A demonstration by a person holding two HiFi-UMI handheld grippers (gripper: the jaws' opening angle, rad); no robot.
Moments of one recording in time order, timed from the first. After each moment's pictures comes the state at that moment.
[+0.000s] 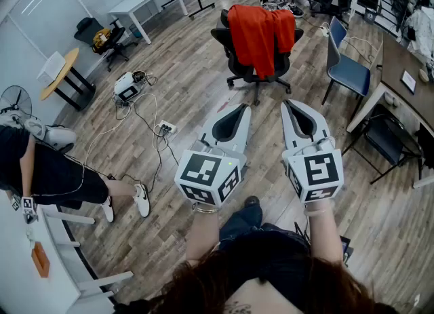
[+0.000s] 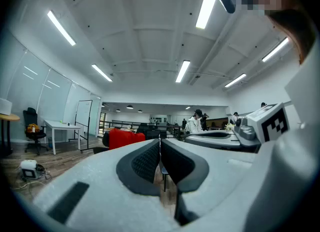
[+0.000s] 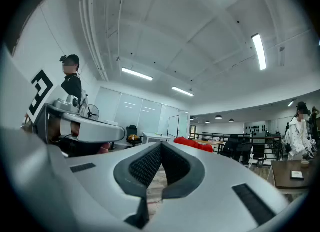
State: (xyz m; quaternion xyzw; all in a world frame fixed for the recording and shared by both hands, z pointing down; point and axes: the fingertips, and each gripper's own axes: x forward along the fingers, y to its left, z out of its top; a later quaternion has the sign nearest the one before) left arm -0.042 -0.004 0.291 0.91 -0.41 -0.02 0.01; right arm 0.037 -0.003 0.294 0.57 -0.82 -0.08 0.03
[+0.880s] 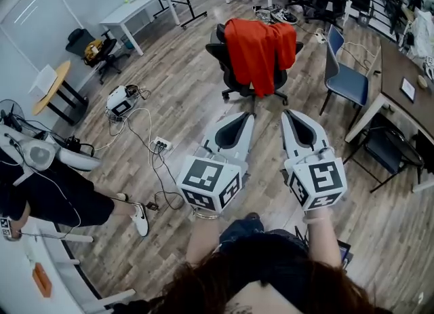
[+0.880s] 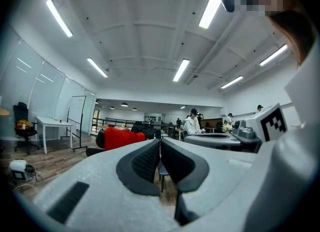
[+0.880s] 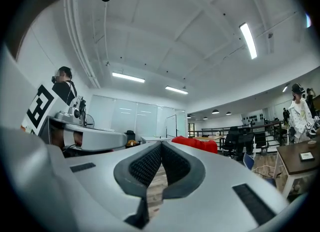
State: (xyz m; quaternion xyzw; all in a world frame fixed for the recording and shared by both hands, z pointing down) left arm -0.037 -0.096 0.295 0.93 -0.37 -0.02 0.02; right arm 0.037 -0.089 0.297 0.57 -0.82 -0.03 -0.01
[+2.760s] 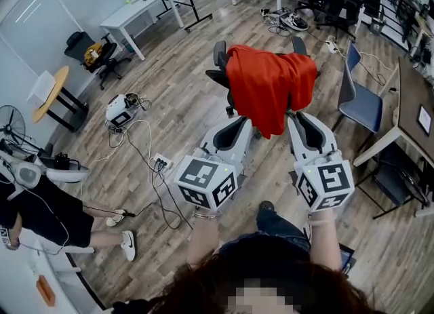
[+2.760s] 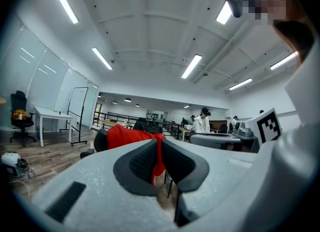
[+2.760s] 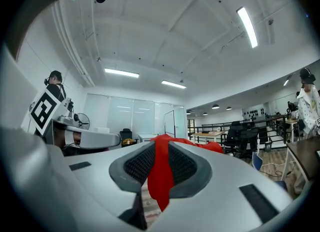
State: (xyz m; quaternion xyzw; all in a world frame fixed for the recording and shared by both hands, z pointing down) left arm -0.020 -0.321 0.316 0.92 -0.38 -0.02 0.06; right arm 0.081 -0.311 0.314 0.57 -0.82 -0.01 -0.01
